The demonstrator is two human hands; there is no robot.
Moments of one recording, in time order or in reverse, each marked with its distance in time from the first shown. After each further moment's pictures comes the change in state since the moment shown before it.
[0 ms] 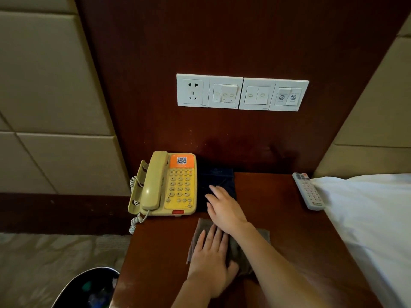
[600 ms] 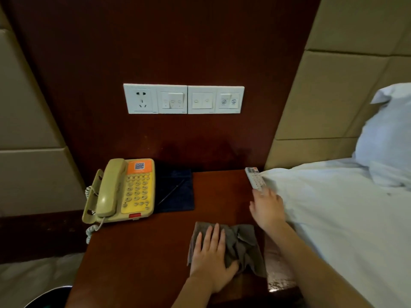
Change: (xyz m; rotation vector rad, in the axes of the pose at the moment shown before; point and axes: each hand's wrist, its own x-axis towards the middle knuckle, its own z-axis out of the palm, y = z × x) left_hand 0.014 0.096 0.012 0.001 -0.064 0.107; right_hand -0.125 0.127 -0.098 -0.340 0.015 0.591
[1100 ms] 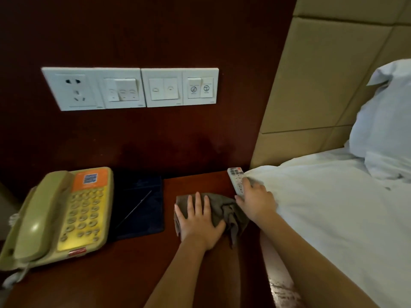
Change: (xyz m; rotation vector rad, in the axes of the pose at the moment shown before) left_hand 0.141 0.002 -0.037 0.070 0.087 -0.177; right_hand 0.079 0.037 0.037 0.078 -0.169 0.091
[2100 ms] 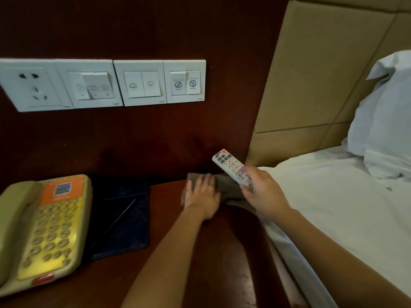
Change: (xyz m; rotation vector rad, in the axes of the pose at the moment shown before) left_hand 0.102 0.025 -0.022 -0.057 0.041 0.151; right_hand 0.013 0.031 -0.026 0.291 0.318 -0.260
